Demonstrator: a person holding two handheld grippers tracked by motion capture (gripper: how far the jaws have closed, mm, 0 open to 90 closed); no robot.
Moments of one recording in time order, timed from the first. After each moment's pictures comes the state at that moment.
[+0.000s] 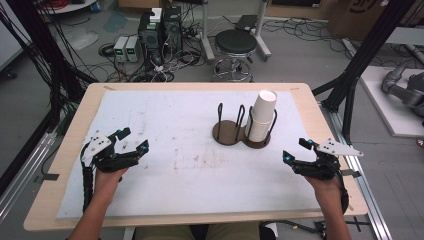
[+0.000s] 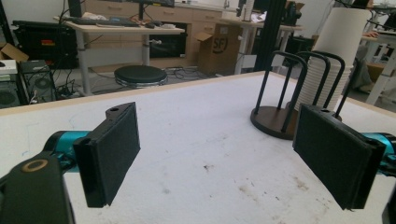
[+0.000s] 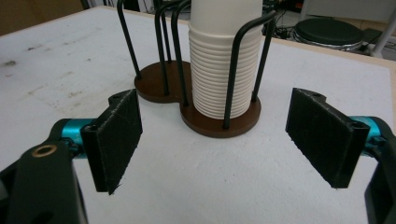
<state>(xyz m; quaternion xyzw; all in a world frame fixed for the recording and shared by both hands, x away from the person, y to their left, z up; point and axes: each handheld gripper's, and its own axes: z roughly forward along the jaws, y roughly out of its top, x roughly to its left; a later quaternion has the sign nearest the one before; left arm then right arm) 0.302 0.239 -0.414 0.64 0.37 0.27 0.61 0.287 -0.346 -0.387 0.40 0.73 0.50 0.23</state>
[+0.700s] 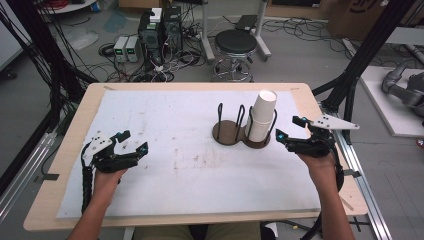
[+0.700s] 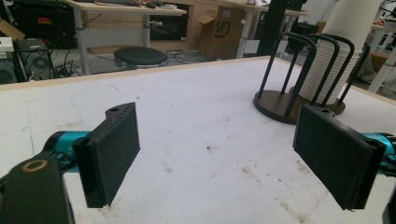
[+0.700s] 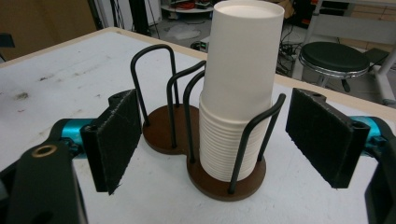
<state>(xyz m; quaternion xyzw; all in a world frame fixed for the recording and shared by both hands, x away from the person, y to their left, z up) 0.303 0.241 -0.416 0.65 0.39 0.26 0.60 0.322 -0.316 -0.331 0.38 0.74 0.50 0.24</state>
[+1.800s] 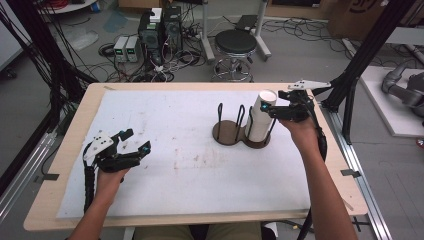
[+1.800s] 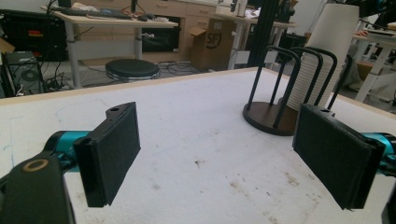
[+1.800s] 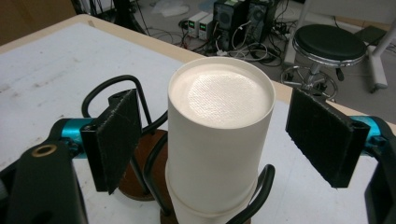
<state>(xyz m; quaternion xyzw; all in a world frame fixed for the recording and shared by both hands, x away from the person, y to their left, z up) 0.304 0.235 -0.416 0.65 0.37 0.25 0.61 0.406 -0.278 -0.302 0.40 0.77 0.45 0.23</state>
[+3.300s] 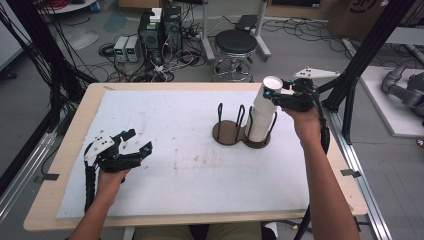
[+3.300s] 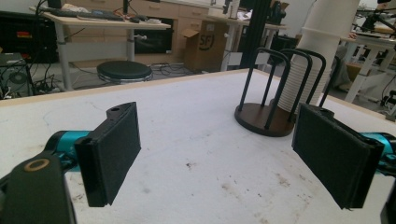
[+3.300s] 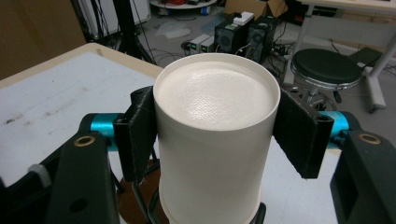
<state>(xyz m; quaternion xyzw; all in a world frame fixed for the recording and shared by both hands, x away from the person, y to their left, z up) 0.303 0.233 -0.416 0.65 0.36 0.24 0.62 0.406 -0.280 -0.267 0.39 0.75 0.48 0.25</state>
